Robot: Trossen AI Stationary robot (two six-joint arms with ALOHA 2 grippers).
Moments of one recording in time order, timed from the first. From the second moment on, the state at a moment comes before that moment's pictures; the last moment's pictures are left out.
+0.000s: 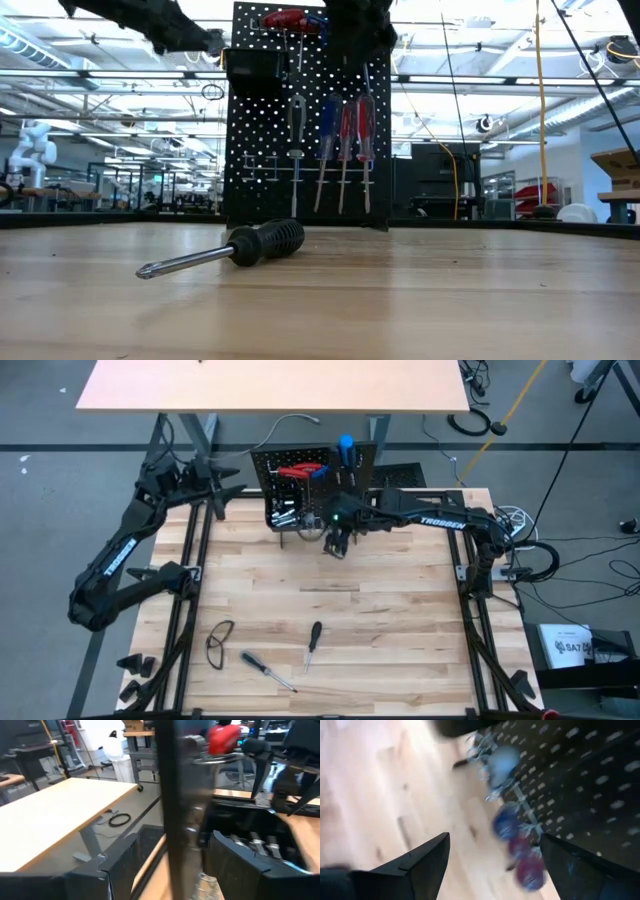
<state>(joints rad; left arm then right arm) 1.08 0.80 0.88 -0.29 0.65 0.25 -0.13 1.86 1.99 -1.13 0.28 0.19</state>
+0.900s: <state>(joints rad) 0.51 0.59 0.70 -0.21 0.63 0.11 0.13 1.88 1.76 -0.76 0.12 0.82</state>
